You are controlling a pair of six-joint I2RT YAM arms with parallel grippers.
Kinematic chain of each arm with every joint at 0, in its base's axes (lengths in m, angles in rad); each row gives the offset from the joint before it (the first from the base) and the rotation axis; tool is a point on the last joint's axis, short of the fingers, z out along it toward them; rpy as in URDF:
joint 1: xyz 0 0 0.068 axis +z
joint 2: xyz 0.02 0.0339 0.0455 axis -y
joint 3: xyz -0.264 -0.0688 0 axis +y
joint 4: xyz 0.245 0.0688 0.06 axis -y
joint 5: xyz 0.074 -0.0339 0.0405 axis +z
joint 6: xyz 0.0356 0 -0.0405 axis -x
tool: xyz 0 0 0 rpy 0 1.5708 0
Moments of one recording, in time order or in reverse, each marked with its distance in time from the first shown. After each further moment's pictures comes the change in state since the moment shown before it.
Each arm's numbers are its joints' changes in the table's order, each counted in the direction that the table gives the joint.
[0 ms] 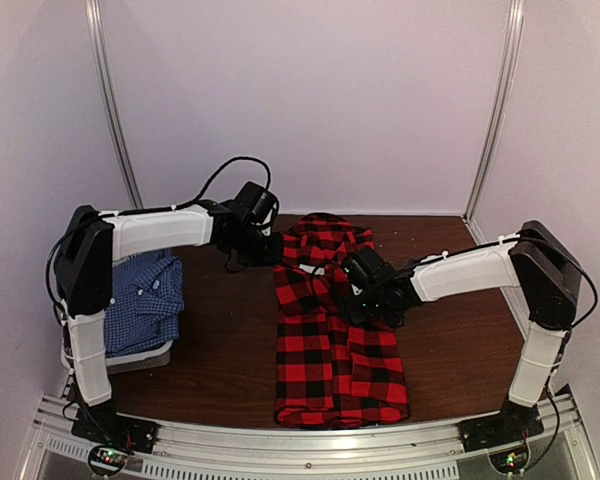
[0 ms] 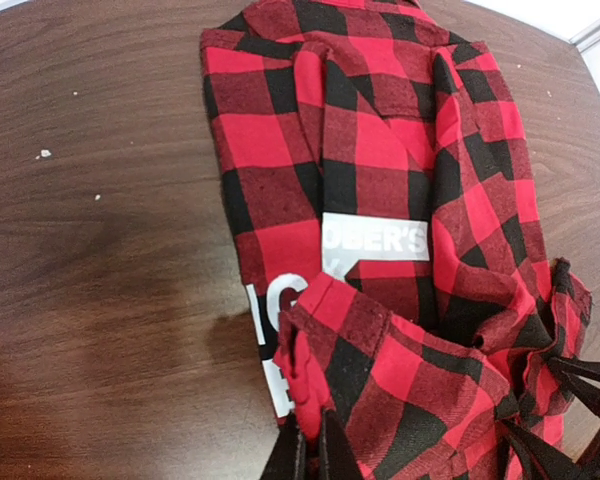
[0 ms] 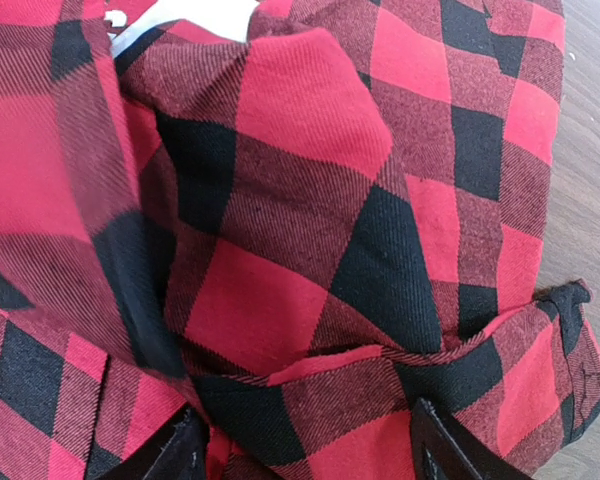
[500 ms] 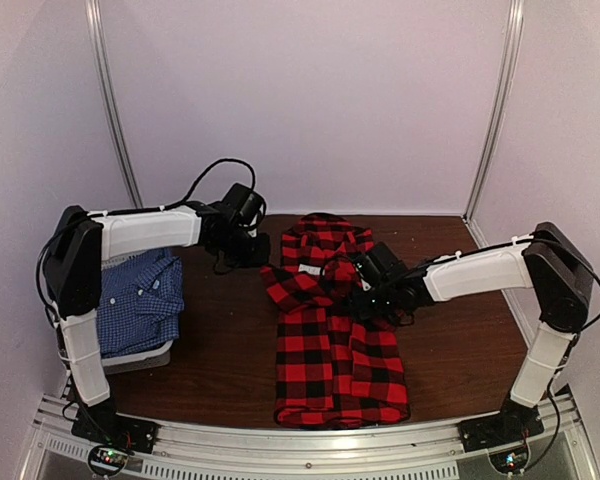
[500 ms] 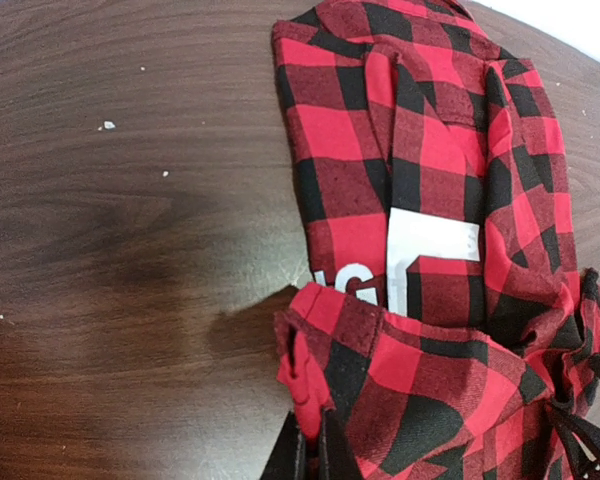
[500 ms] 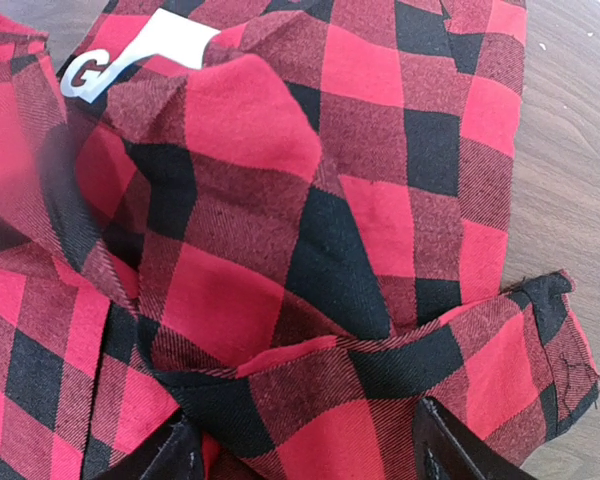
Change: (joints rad) left arm 0.044 0.066 0.086 -0.006 0.031 0.018; right arm -0.035 0.070 0.077 0.060 0.026 -0.027
